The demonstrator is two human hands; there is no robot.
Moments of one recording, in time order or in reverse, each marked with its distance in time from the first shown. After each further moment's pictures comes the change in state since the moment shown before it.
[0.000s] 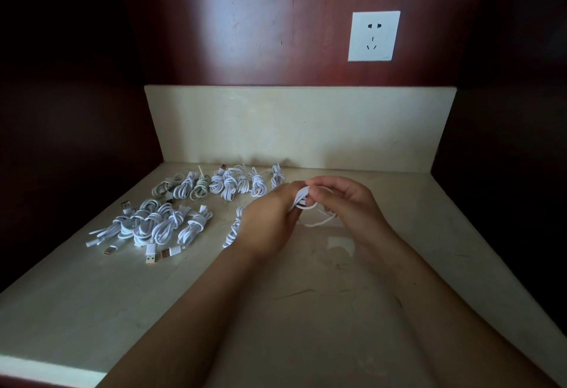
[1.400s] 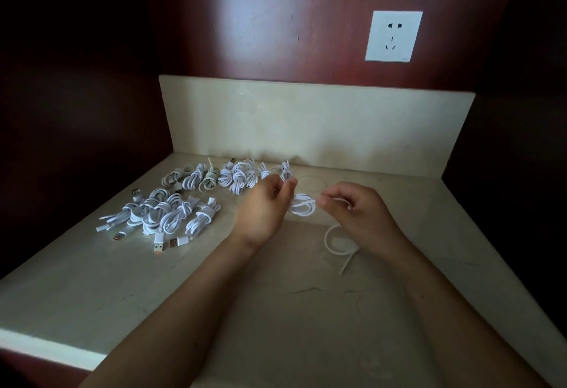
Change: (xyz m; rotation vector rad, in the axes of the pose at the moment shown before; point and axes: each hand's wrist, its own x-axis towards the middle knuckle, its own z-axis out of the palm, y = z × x) left_hand 0.005 -0.010 -0.009 -0.242 0.174 -0.426; right_hand 0.005 0.009 -0.009 -0.468 -0.089 -0.227
